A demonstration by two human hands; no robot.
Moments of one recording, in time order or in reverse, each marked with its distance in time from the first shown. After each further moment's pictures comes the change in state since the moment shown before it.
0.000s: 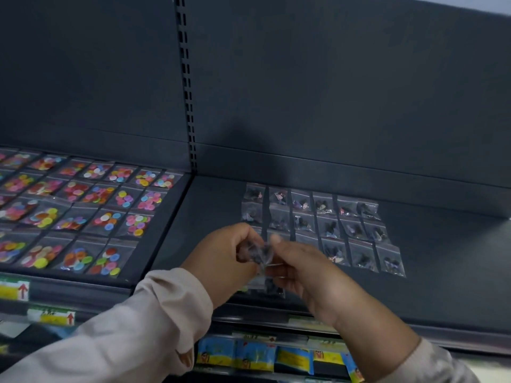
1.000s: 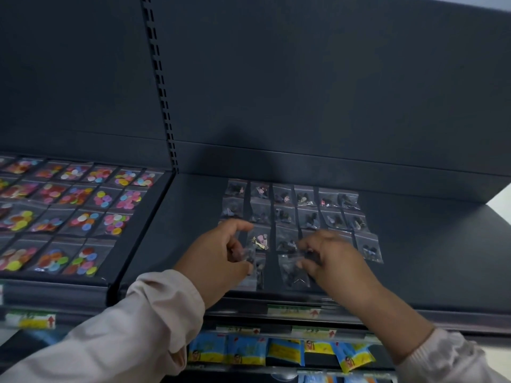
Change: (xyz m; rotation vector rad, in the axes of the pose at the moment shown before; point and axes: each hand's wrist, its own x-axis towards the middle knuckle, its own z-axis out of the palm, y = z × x) left_hand -0.002 0.010 0.026 -0.065 -0.053 -0.043; right_hand -0.008 0.023 -0.089 -1.202 0.311 -0.509
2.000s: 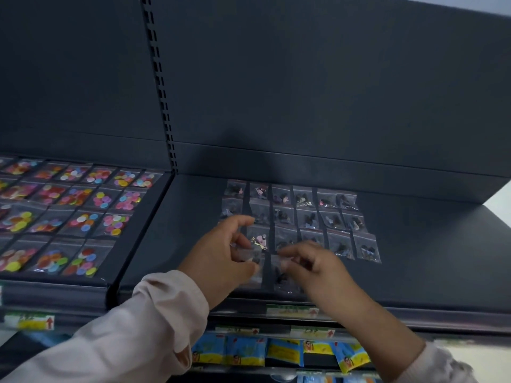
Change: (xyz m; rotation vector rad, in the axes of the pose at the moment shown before) left_hand 0.001 0.002 0.005 -0.059 0.016 0.016; right_hand -0.010 -0.022 0.013 0.562 -0.038 0.117
